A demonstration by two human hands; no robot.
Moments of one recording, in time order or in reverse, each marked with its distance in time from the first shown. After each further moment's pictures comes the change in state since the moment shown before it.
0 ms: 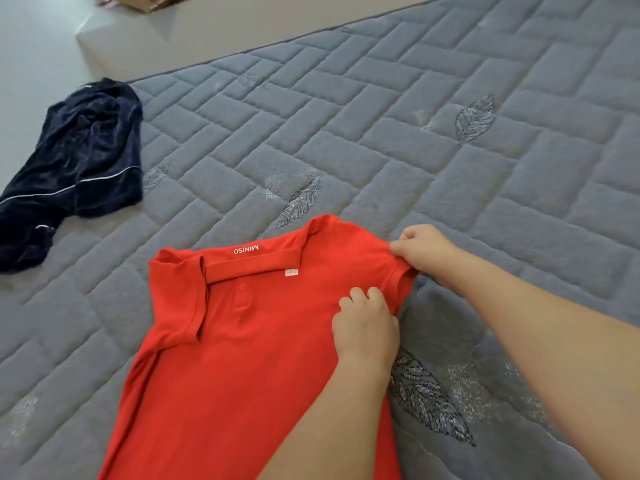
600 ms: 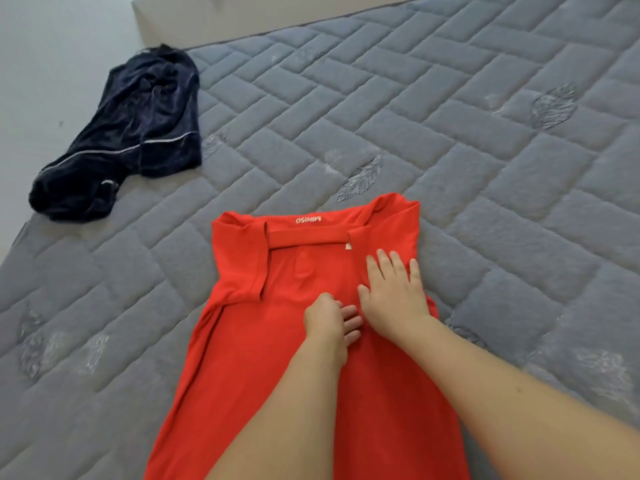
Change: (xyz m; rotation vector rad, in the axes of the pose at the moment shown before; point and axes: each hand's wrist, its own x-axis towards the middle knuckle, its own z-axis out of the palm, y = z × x) left_hand -0.015 -0.135 -0.023 -1.542 -0.244 -1.062; right_hand -0.073 -0.007 0.168 -0.854 0.009 -0.356
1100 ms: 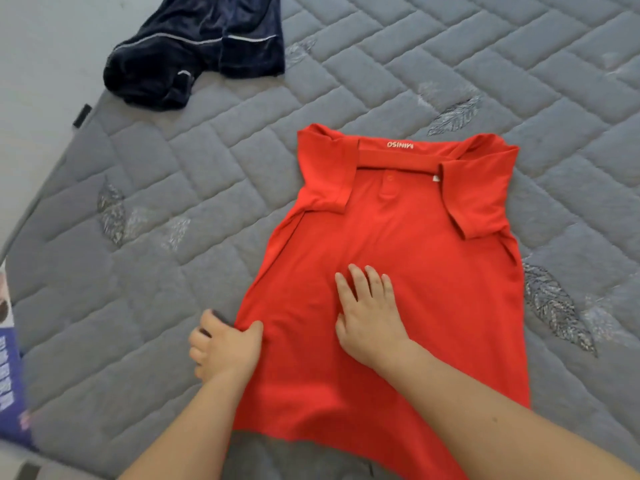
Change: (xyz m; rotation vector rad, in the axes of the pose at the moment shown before) left_hand -0.022 -0.092 -0.305 0.805 0.747 0.098; right_hand -0.139 -0.154 0.068 -0.098 -0.146 -0.344
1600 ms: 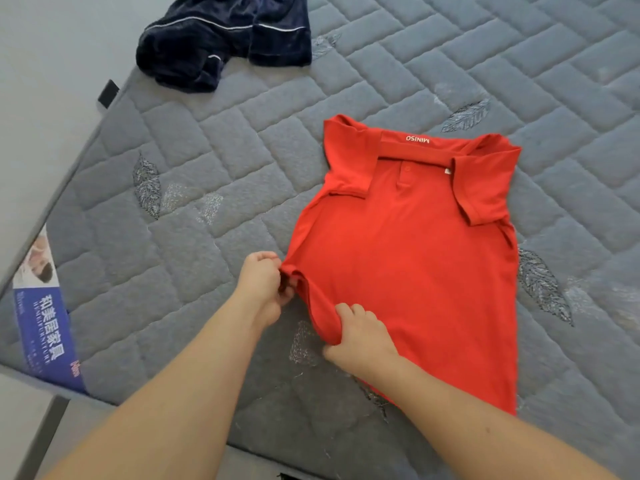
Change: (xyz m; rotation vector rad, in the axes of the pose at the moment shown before) left_hand -0.023 0.041 -0.086 -0.952 -0.567 -0.098; right_hand -0.061 -0.071 0.001 0.265 -0.255 0.159
